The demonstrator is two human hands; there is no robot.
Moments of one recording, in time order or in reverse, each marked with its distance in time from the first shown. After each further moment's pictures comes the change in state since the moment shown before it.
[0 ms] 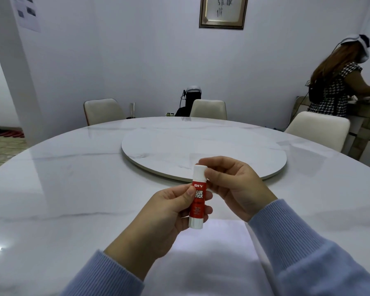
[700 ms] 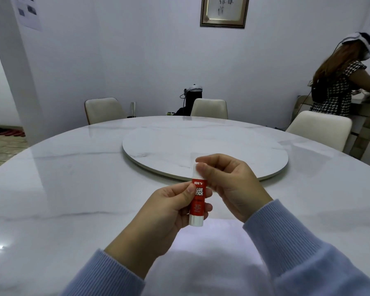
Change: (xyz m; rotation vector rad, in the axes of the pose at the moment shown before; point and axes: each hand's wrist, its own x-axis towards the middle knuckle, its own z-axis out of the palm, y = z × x) left_hand 0.001 0.001 -0.002 -0.030 -0.015 0.031; right_hand 0.004 0.005 0.006 -0.120 0.059 -0.029
